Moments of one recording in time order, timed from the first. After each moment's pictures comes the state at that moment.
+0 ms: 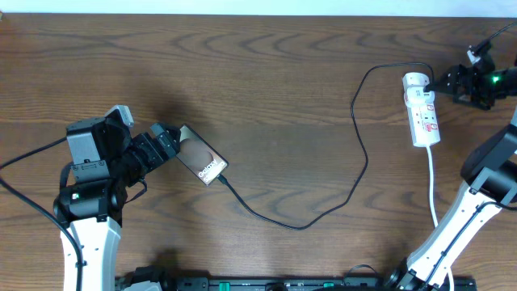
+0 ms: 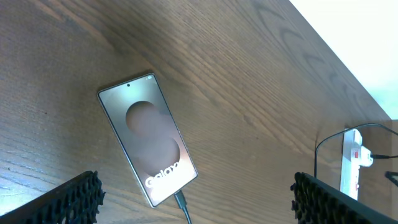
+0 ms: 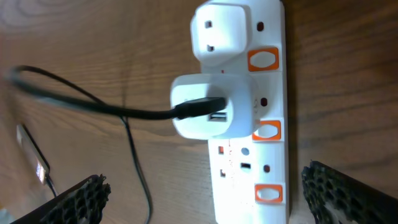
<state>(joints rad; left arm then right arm) 0.18 1.02 0.84 -0.66 0.42 -0.48 -0.53 2.50 2.41 -1.52 -0.62 -0.42</state>
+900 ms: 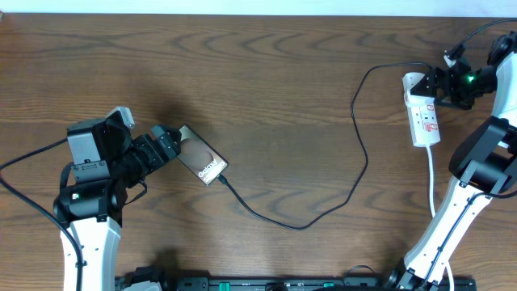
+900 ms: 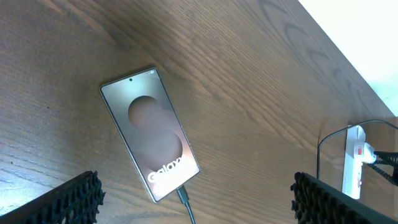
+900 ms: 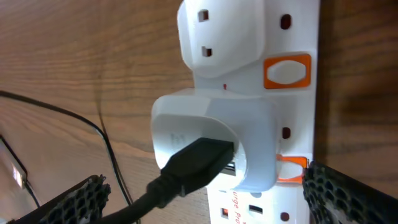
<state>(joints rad) 0.18 1.02 0.84 -0.68 0.42 -0.47 -0.46 2.56 2.41 -1.48 -0.54 -0.37</state>
